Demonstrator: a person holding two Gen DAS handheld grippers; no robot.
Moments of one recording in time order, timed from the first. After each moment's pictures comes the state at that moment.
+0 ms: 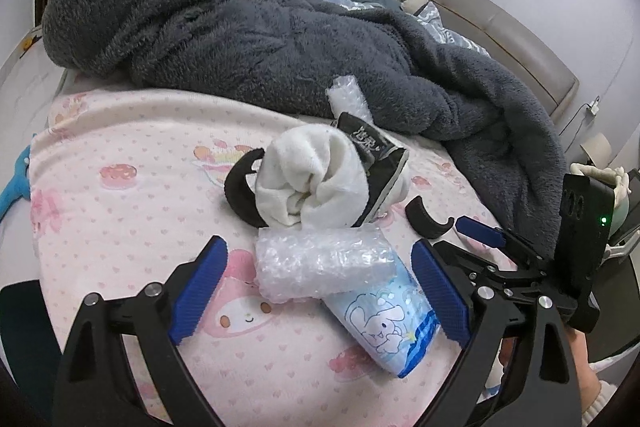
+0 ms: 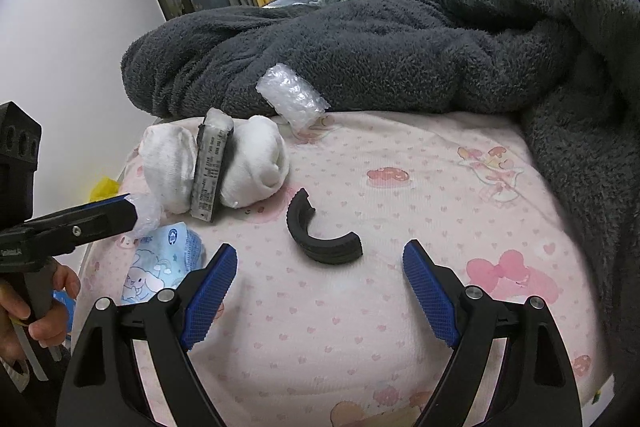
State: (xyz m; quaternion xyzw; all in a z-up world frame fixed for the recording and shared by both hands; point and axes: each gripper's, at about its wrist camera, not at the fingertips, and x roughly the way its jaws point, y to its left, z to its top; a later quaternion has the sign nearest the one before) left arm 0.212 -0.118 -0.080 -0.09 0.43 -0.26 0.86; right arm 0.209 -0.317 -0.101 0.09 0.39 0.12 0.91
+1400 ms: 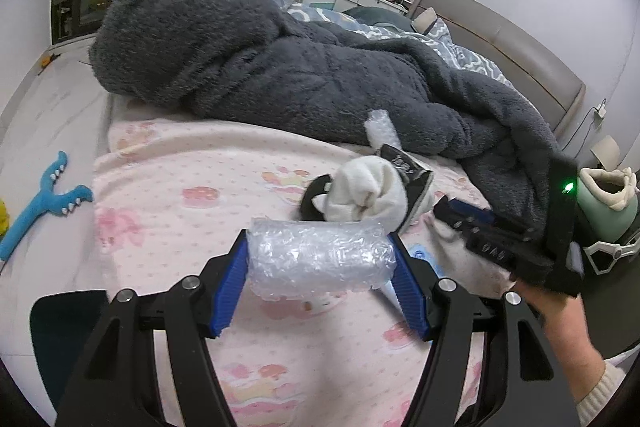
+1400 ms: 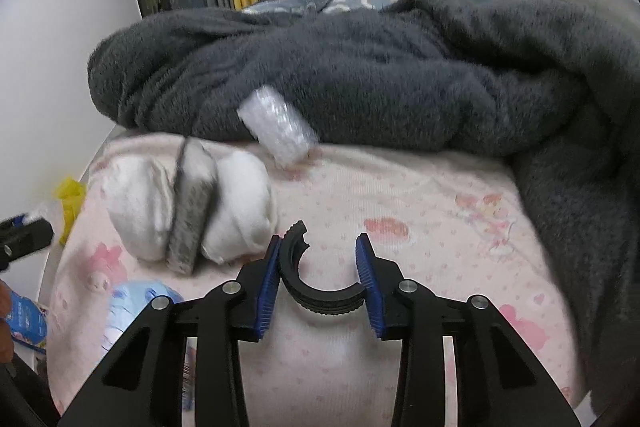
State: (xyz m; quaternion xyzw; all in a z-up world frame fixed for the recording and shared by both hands) left arm 0.197 -0.065 -0.052 -0.07 0.40 -0.23 0.89; right arm 0.240 -0.291 -0.086 0.04 0.38 0.06 0.92
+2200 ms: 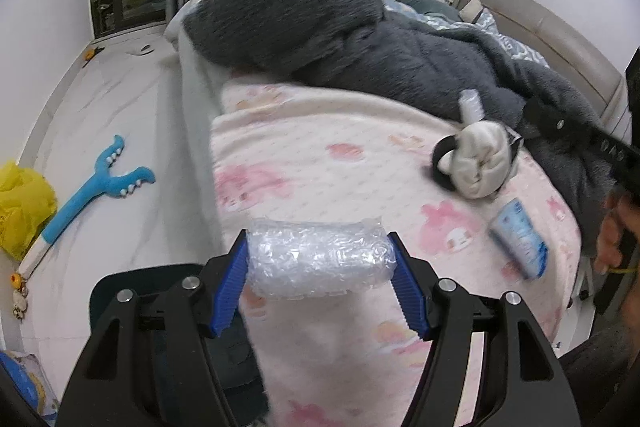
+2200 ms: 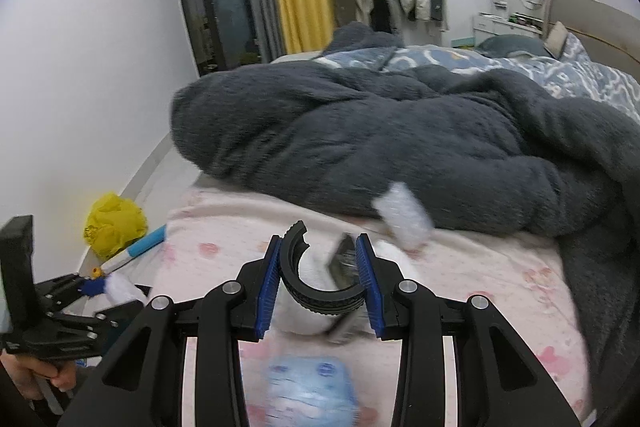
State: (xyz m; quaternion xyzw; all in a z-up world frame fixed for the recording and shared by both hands) left arm 0.187 0.019 -0.077 -0.04 0.42 -0.15 0.89; right arm 0.239 -0.207 -0.018 0.03 0.33 0.13 0.93
